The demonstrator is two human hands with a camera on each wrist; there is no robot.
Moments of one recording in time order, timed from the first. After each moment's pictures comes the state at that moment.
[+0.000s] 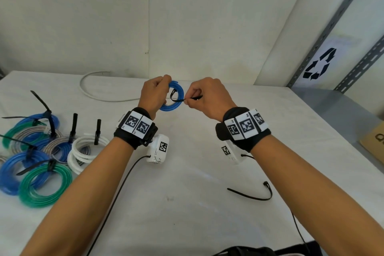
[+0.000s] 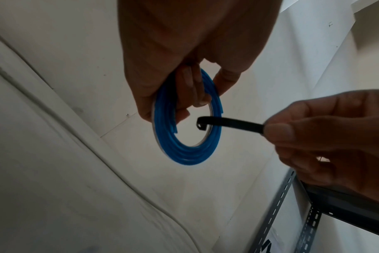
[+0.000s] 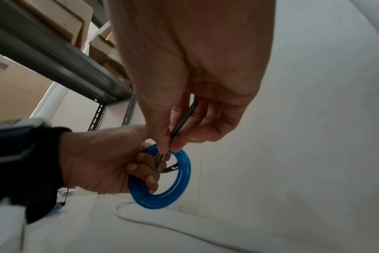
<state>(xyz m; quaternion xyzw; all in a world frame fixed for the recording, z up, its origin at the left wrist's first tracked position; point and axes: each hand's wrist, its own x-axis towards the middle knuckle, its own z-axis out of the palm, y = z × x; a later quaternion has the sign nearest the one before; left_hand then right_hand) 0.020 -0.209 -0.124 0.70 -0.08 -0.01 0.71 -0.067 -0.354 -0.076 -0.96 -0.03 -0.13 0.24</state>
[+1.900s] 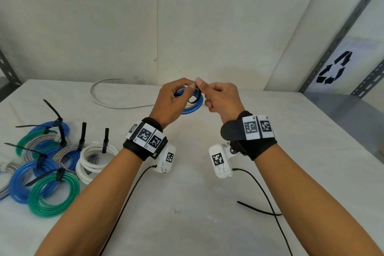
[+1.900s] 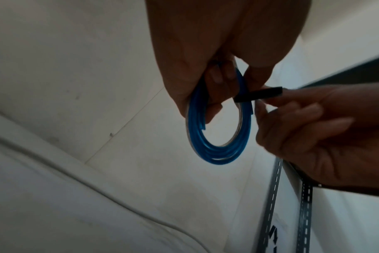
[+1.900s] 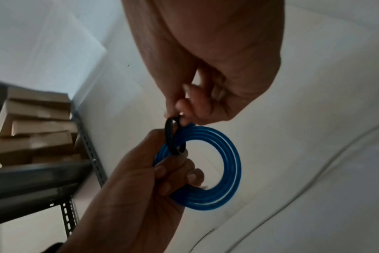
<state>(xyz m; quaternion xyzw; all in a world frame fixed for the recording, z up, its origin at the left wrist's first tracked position) 0.004 -0.210 -0.116 0.69 -0.35 0.10 0.62 -0.058 -0.349 -0.077 -0.74 0.10 -0.16 0.64</state>
